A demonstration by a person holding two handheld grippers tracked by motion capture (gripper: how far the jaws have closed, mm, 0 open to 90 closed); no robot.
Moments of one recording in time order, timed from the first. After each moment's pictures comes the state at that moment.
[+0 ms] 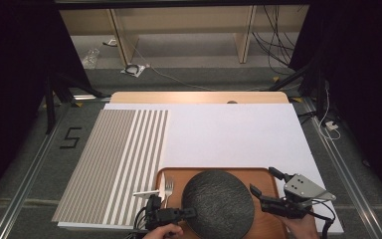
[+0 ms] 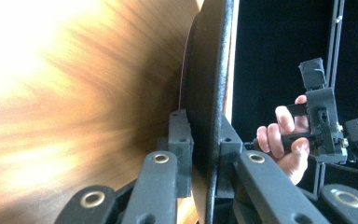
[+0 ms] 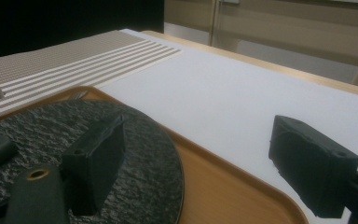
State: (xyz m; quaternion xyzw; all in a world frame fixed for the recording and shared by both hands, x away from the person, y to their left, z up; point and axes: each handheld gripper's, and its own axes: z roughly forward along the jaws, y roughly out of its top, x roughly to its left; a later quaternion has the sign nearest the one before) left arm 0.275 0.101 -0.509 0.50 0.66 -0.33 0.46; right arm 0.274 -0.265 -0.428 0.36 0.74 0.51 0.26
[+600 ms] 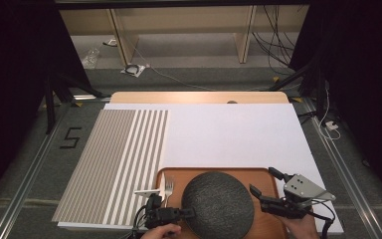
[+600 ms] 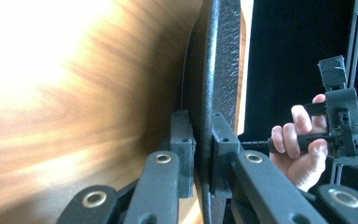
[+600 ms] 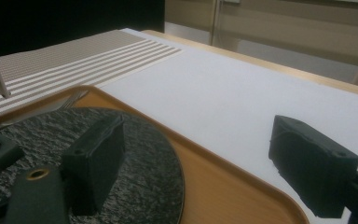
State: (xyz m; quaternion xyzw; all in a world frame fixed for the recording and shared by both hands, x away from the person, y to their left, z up) left arm 0.280 0.105 -0.511 0.51 0.66 -0.32 0.45; right arm 0.274 -0.264 -0.429 0.35 0.74 0.51 0.26
